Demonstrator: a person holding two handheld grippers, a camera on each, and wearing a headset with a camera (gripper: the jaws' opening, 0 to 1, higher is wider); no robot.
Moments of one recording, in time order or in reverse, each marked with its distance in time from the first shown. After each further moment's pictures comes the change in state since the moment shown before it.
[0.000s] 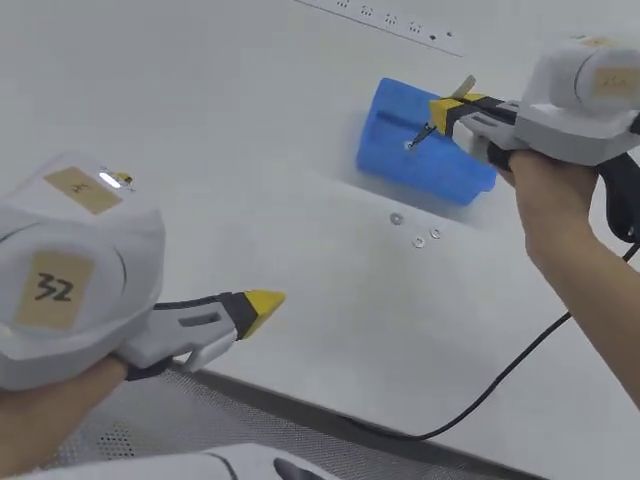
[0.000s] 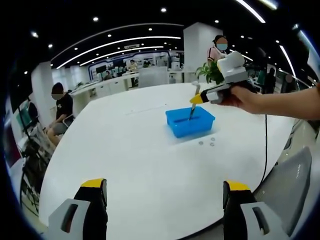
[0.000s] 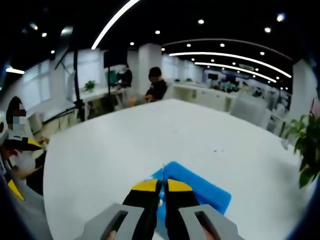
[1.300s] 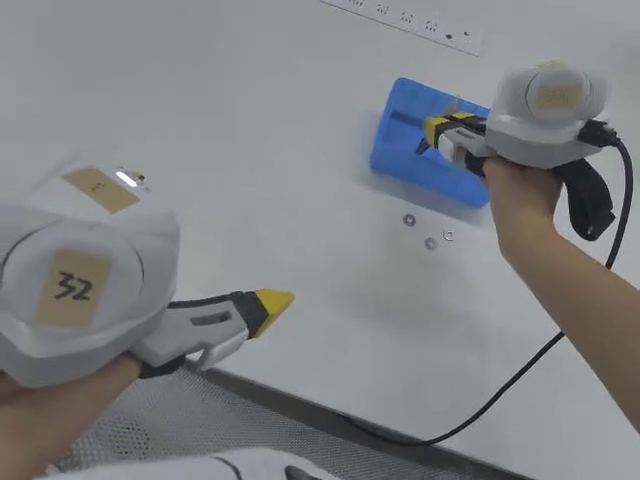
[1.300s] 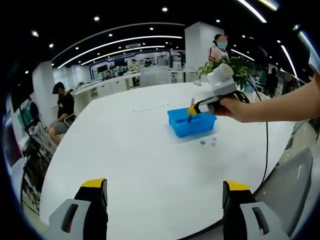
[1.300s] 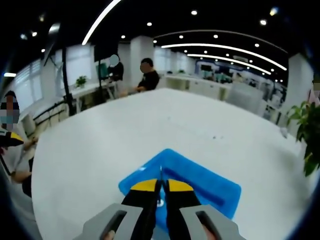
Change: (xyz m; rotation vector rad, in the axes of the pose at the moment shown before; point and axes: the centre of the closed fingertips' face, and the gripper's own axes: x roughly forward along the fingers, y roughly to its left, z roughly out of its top) left arm 0.000 0.005 0.001 -0.004 0.003 0.011; right arm 0.038 -0.005 -0.026 0.037 0.052 -0.029
